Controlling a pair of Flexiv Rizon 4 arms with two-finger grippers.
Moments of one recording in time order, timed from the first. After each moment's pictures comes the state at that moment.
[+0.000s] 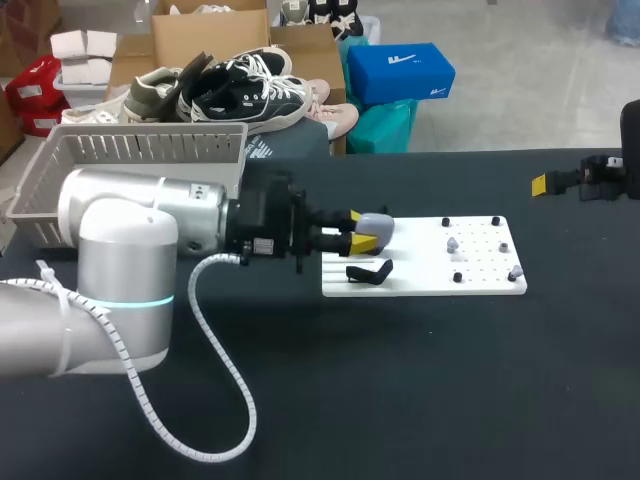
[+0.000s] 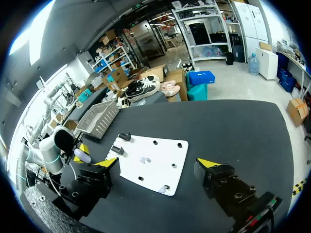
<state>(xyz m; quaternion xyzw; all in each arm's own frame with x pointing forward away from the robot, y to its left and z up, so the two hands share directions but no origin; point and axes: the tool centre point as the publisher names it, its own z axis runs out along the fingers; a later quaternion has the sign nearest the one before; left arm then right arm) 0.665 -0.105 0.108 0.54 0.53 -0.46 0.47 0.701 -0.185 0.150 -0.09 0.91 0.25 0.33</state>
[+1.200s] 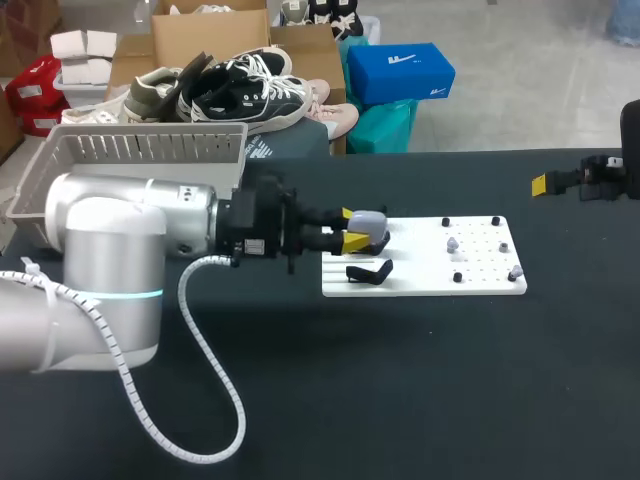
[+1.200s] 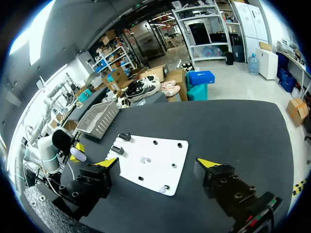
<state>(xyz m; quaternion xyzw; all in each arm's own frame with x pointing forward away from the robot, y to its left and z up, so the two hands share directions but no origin) 0.660 -0.096 0.119 0.53 0.52 -0.46 0.48 0.701 -0.185 0.150 -0.09 0.91 0.25 0.33</state>
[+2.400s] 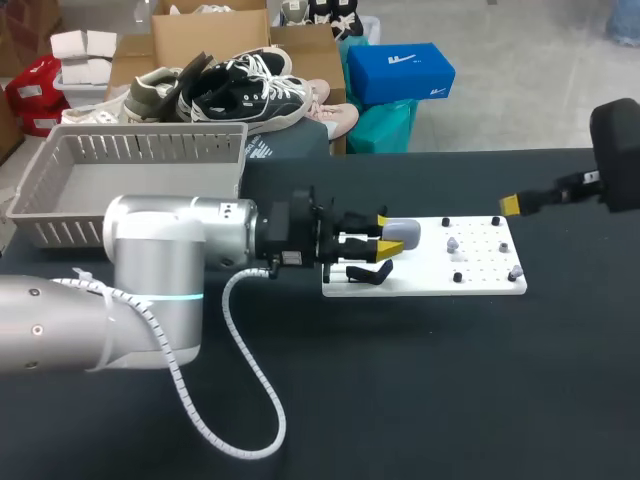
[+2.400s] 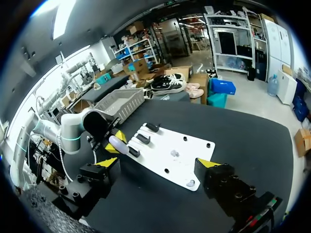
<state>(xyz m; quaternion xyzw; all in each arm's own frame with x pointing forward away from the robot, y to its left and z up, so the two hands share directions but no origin) 0.667 -0.145 0.097 0.54 0.46 -0.49 0.51 0.651 -0.126 0.173 -0.21 0.88 0.25 0.34</state>
